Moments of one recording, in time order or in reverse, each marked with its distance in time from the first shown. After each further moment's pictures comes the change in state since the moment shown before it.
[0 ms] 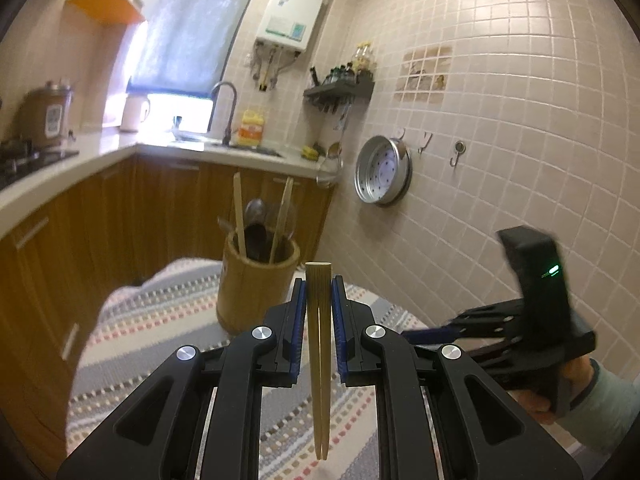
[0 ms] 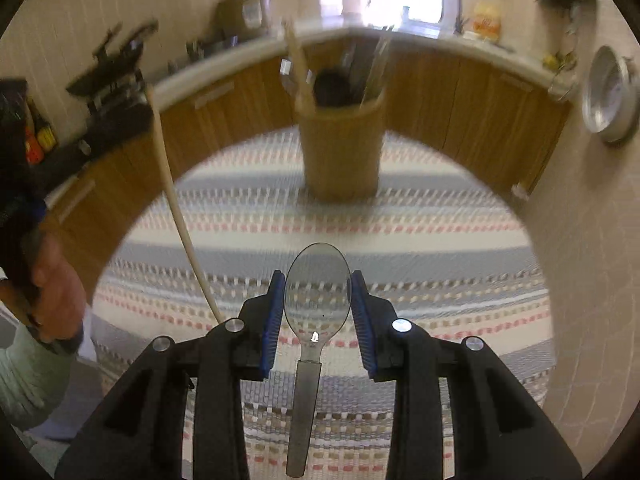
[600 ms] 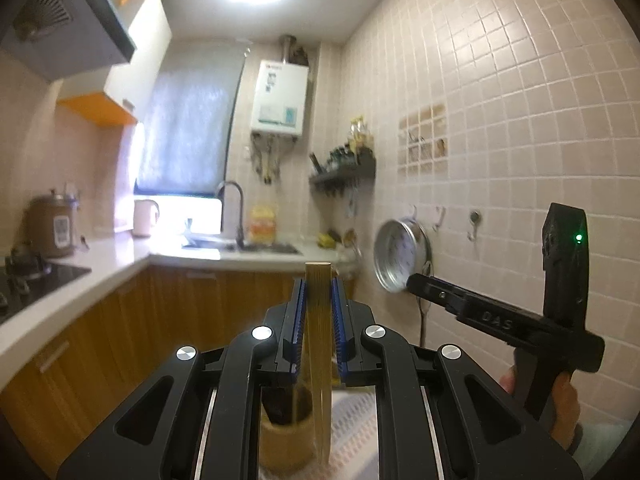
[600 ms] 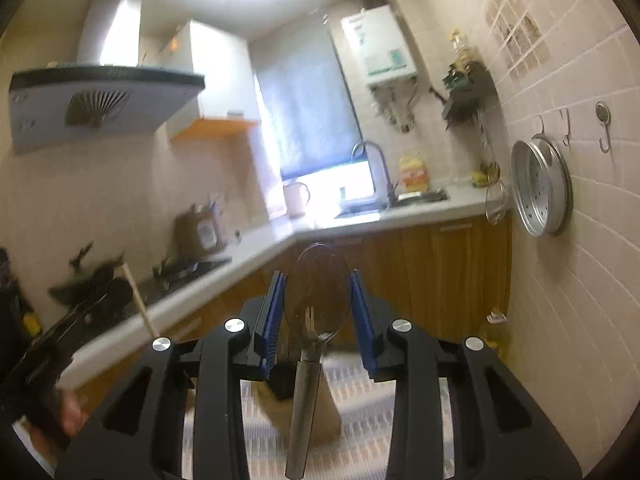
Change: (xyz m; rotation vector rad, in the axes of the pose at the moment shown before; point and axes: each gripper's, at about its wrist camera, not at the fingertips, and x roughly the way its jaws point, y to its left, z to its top) left arm 0.023 -0.031 0.101 0.167 -0.303 0.108; right arm -0.067 -0.060 0.108 0.251 -0.709 -0.089
